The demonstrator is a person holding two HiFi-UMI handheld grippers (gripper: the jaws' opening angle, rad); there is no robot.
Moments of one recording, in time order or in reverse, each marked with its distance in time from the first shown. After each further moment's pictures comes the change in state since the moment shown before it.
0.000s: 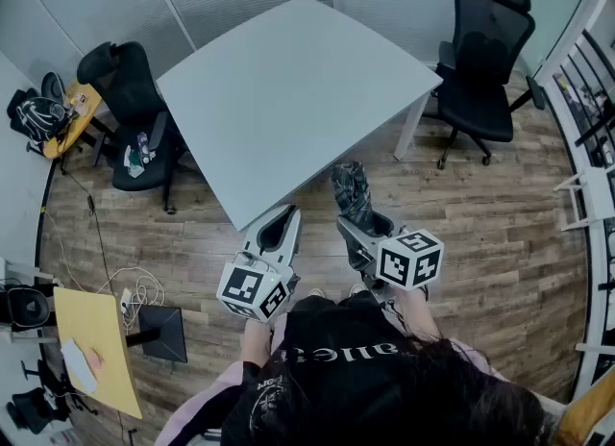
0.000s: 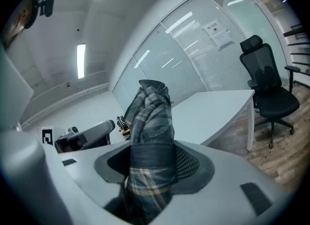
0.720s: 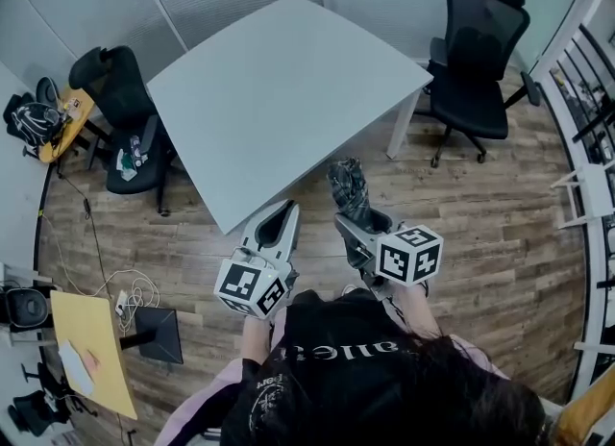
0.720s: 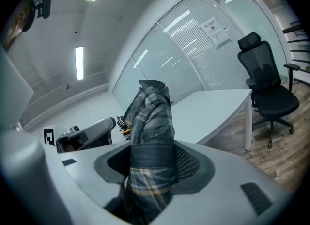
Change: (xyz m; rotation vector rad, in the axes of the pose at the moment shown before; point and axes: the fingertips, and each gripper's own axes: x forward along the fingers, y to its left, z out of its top) left arm 0.035 -0.019 0.002 -0.013 -0.021 -0.015; right arm -0.013 -0.032 0.011 0.008 0.013 0.008
